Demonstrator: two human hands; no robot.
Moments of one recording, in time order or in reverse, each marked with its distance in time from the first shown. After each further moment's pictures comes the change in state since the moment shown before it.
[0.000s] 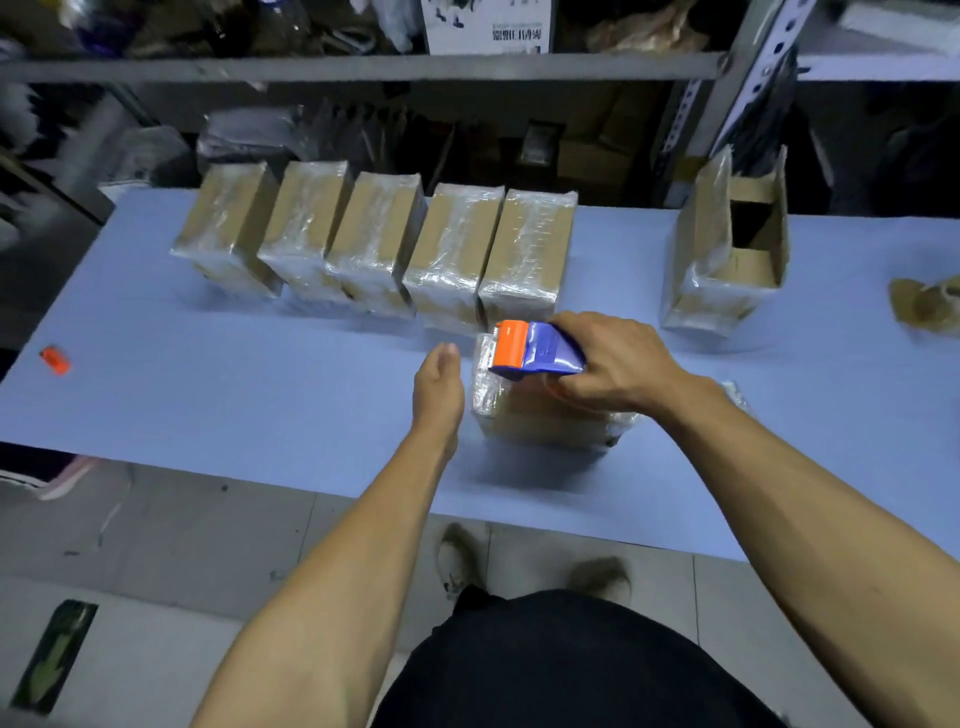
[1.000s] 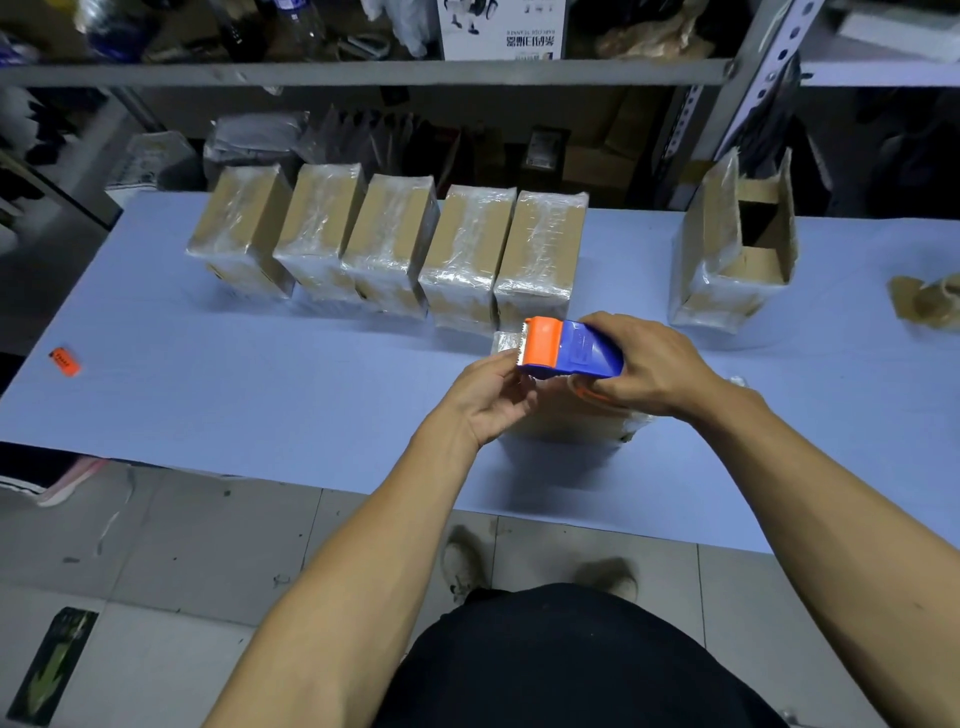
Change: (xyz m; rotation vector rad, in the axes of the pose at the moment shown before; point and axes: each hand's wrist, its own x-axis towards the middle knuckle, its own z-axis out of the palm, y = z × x) left_hand -0.023 0.035 -0.001 -0.522 -0.473 -0.470; right_hand -0.019 -0.001 -0.001 0.085 0.041 0.019
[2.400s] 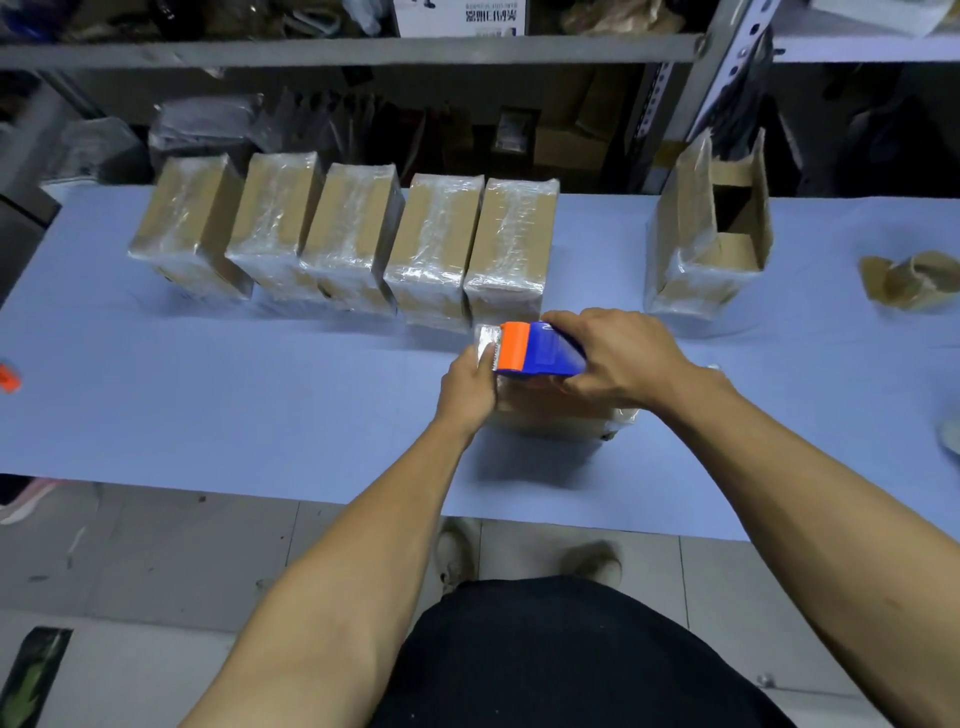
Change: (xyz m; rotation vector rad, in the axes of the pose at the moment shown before) left_hand 0.066 -0.023 -0.019 0.955 0.296 0.459; right_hand 0.018 0.004 0.002 -0.267 -0.036 -0.031
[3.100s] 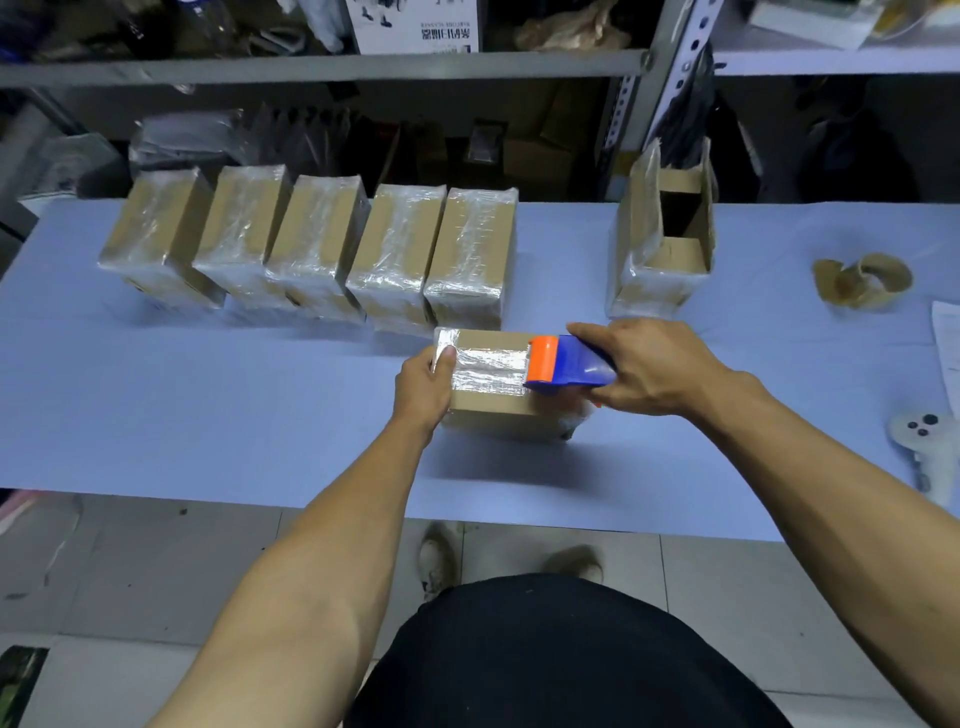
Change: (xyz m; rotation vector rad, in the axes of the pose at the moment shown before) left_hand -0.005 -0.001 0.003 -0.088 0.100 -0.006; right_hand -0.052 0.066 -0.010 -0.052 -0.025 0.001
